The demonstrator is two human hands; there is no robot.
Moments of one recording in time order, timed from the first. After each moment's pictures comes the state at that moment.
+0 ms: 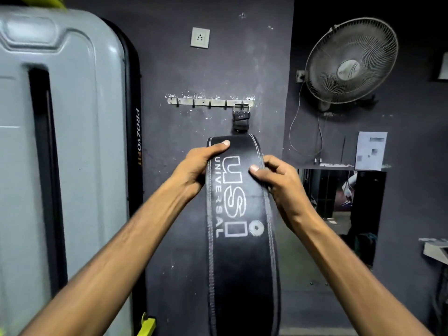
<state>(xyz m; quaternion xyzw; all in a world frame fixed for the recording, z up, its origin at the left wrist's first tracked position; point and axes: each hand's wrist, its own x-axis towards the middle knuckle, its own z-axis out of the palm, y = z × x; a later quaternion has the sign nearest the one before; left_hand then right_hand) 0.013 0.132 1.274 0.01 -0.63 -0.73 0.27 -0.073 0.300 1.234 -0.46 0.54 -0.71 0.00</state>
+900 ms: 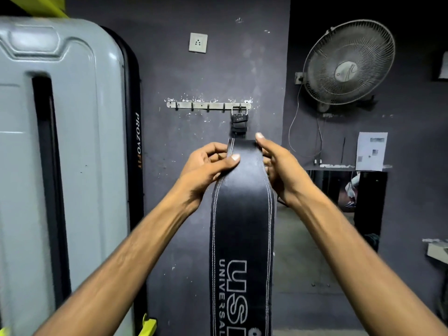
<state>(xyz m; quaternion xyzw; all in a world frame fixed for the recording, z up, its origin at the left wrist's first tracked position) 0.026 0.165 1.262 -0.09 -0.70 -0.62 0.35 -0.067 0.311 1.280 -0.39 0.54 -0.74 0.12</state>
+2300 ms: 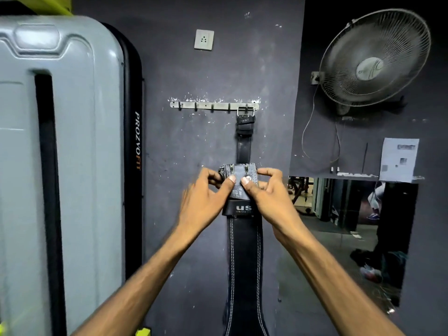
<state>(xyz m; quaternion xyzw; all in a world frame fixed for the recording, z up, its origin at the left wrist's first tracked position) -0.059 0.162 1.217 0.15 -0.79 -0.30 0.51 -0.157 0.282 1.224 -0.40 0.61 -0.69 0.00</state>
